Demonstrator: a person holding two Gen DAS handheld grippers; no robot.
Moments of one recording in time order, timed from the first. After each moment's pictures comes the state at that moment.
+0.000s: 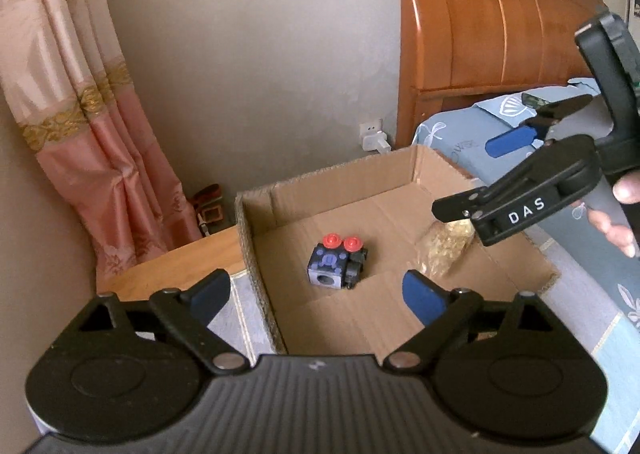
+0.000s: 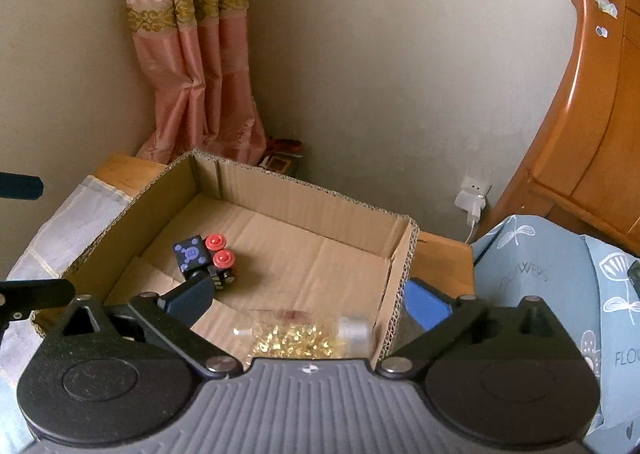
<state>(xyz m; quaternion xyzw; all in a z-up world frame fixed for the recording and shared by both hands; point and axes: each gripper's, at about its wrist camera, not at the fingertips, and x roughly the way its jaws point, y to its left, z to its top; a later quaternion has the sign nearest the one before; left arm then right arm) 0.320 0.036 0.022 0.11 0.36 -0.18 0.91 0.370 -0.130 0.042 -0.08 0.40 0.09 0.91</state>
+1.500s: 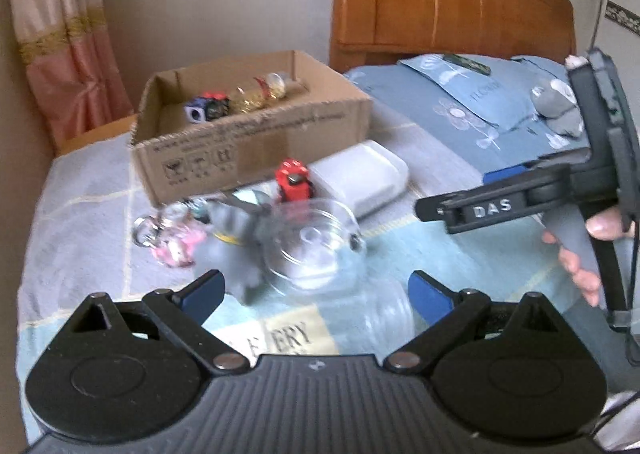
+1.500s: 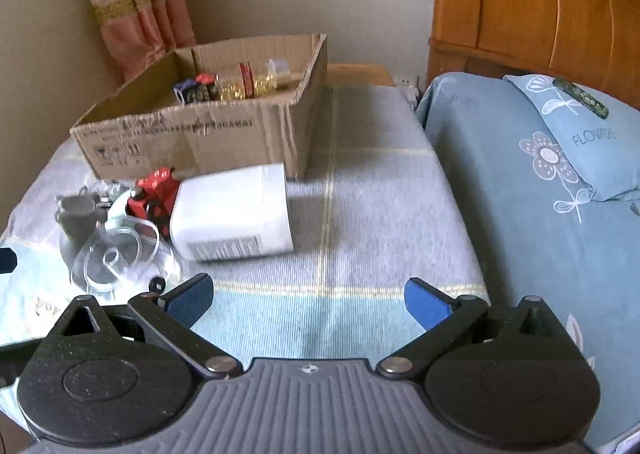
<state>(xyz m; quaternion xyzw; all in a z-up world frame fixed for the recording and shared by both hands) 0.101 -0.012 -0.051 0.07 0.38 -0.22 0.90 0.129 -0.170 -0.043 0.03 0.41 0.00 0.91</state>
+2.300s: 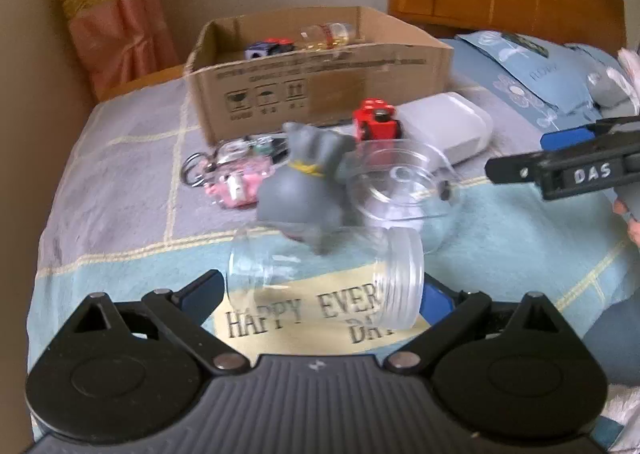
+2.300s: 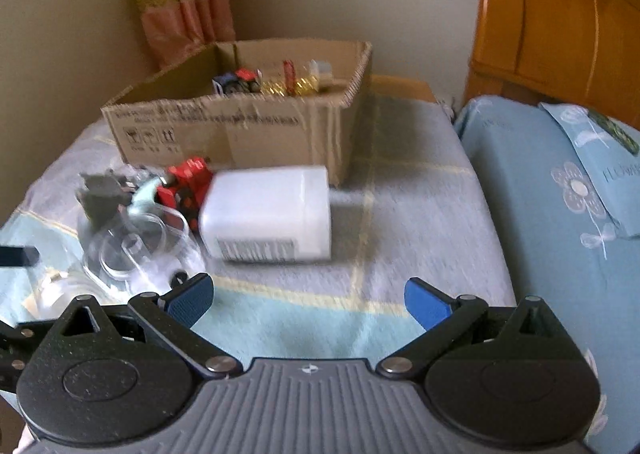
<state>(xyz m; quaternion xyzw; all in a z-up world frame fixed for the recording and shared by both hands) 0.114 0.025 -0.093 0.06 0.41 -0.13 0.90 0.135 -0.155 -0.048 0.00 0.38 0.05 0.92</state>
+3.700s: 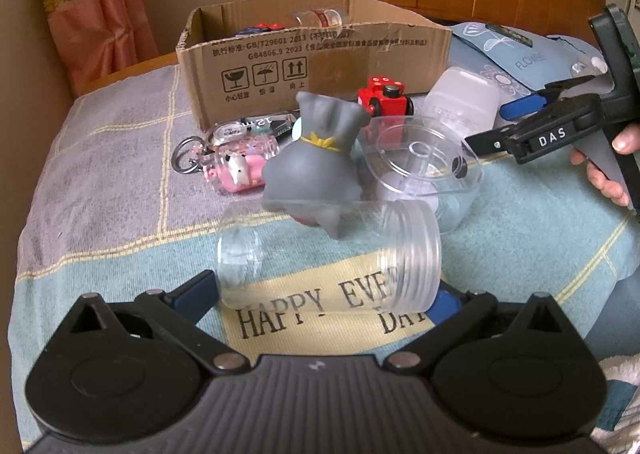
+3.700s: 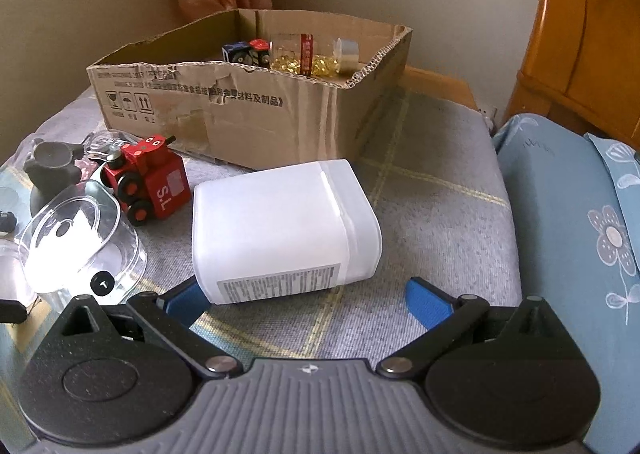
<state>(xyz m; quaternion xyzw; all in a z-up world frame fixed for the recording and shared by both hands) 0.121 0.038 -0.109 0.07 0.41 -0.18 0.89 0.196 -0.176 -0.081 -0.06 0.41 0.12 0.90</state>
